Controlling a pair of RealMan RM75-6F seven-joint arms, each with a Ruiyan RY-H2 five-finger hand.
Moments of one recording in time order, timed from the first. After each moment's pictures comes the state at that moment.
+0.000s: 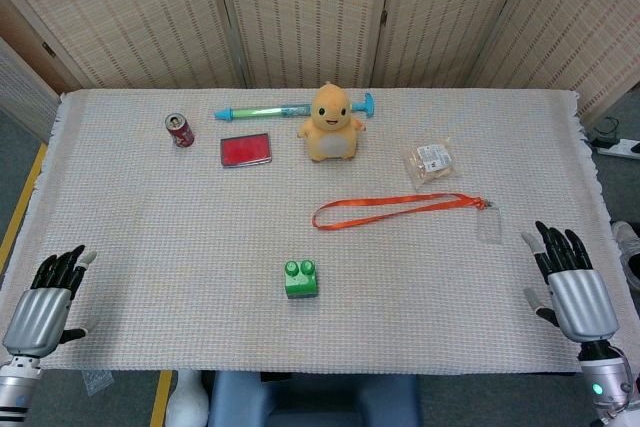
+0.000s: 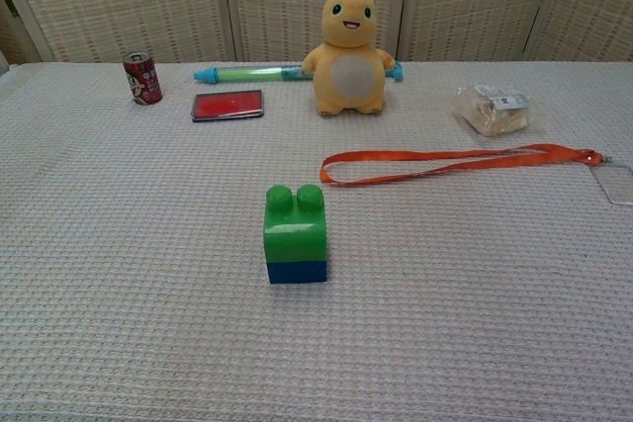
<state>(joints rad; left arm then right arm) -0.14 -1.14 0.00 -1.59 1.49 1.37 0.08 0.10 -1.17 0.04 -1.56 -1.57 1.48 -0.12</state>
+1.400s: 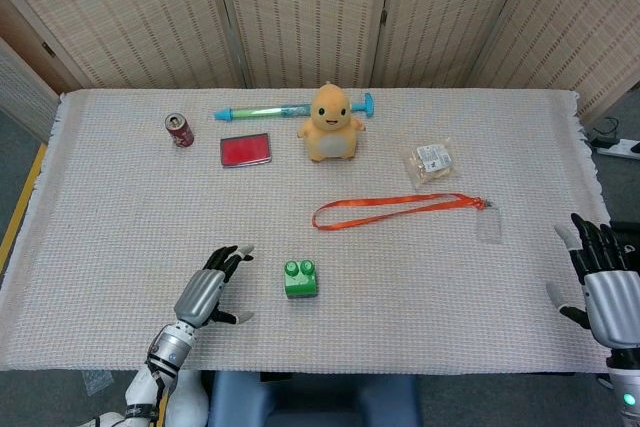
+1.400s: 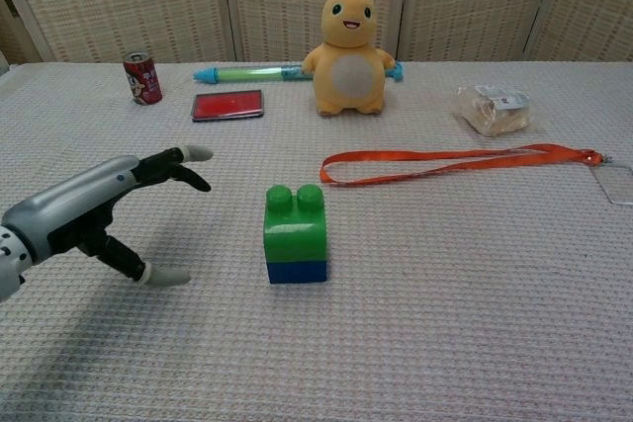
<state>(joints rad) -0.41 -1.66 -0.11 -1.57 1.38 1.11 0.03 0.06 -1.11 0.06 -1.57 -1.59 1.60 0.03</state>
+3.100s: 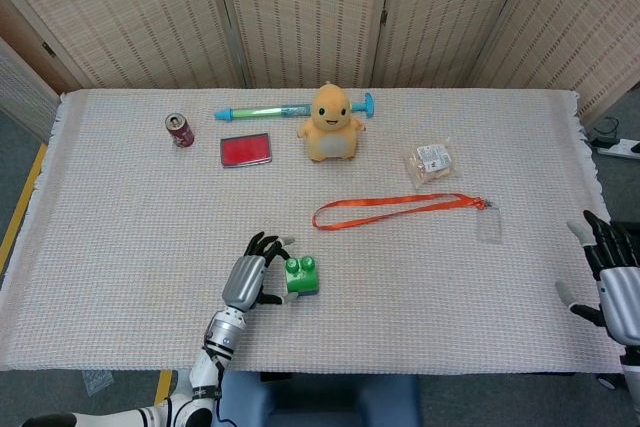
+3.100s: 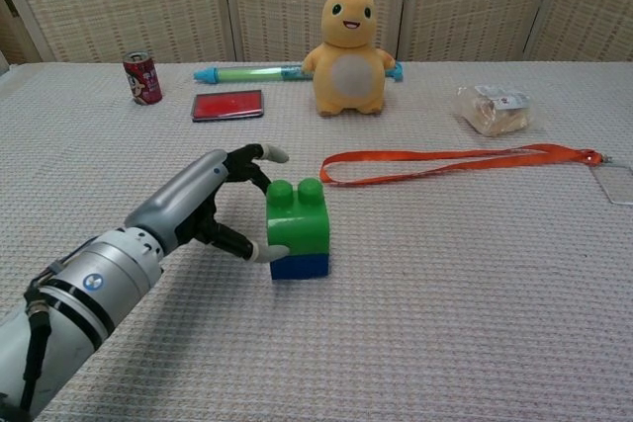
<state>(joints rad) -0.52 -2.02 -0.20 -1.22 1.36 1.19 -0.04 0.06 -1.05 0.07 -1.57 -1.56 1.56 0.15</state>
